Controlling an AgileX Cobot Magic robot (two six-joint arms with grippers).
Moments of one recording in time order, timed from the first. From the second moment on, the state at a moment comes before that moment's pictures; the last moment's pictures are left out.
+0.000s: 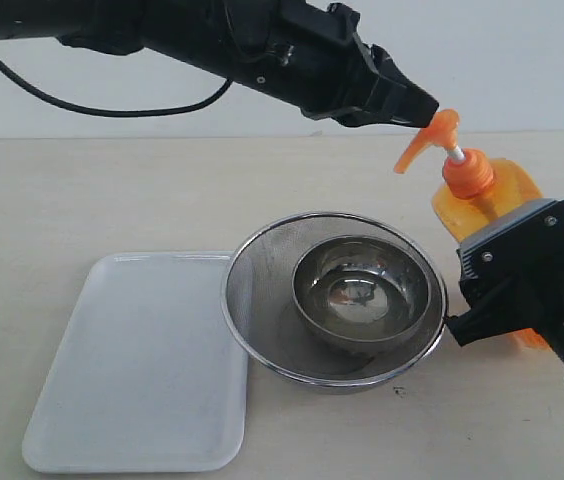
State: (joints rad) left arm -0.58 1.91 -1.58 -1.17 0.82 1.19; right arm 0.54 1.66 -0.26 0.48 -1.08 -0.66
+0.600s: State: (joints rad) left arm -0.46 1.38 -1.17 -1.12 0.52 1.18; right arm 0.55 1.66 -0.26 0.54 -1.11 -0.49
